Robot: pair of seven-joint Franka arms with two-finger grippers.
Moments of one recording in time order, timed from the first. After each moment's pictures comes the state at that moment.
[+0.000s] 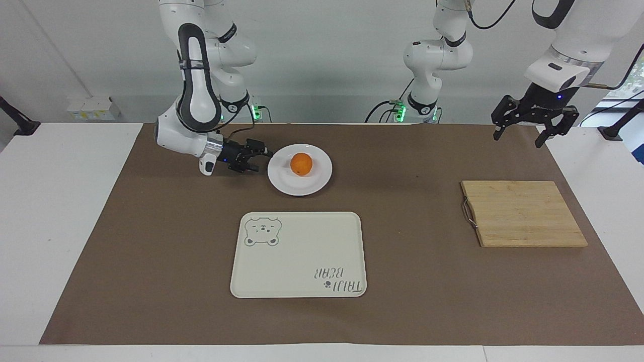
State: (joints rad) left arm -0.04 0.00 -0.01 -1.52 -0.04 1.64 0.24; right arm 0.07 0.01 -0.08 -2.50 1.01 1.97 -0.81
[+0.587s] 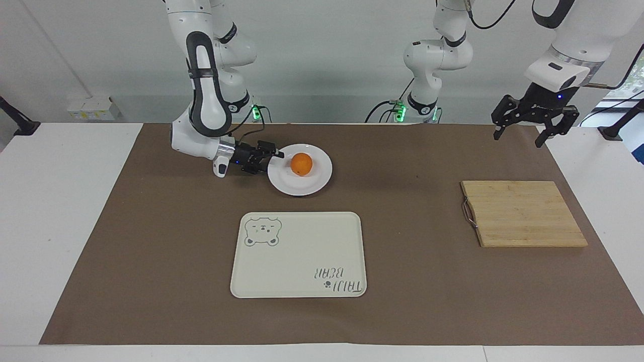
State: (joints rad) left arm -0.04 0.00 -0.01 -1.52 -0.04 1.63 0.24; right arm 0.16 0.03 -0.08 -2.54 1.16 2.02 -0.86
